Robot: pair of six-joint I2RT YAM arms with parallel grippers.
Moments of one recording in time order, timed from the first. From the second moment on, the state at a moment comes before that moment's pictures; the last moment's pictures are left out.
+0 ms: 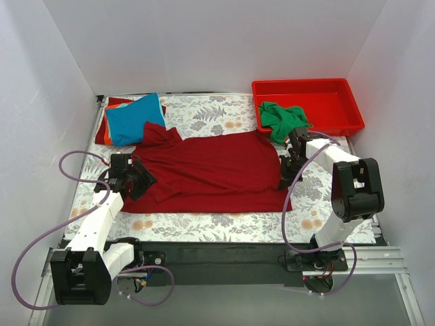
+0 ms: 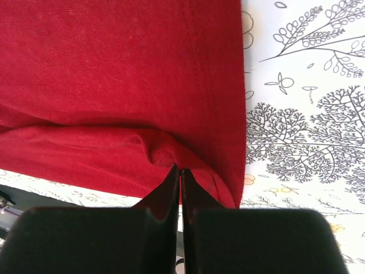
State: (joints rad) left arm -0.01 1.01 0.65 -0.58 0.03 -0.76; right arm 0.19 1.69 1.07 -0.84 -0.28 0.26
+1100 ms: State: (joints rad) left arm -0.12 1.22 0.65 -0.60 -0.04 -0.78; right arm 0.18 1.60 1.09 -0.85 -0.20 0.29
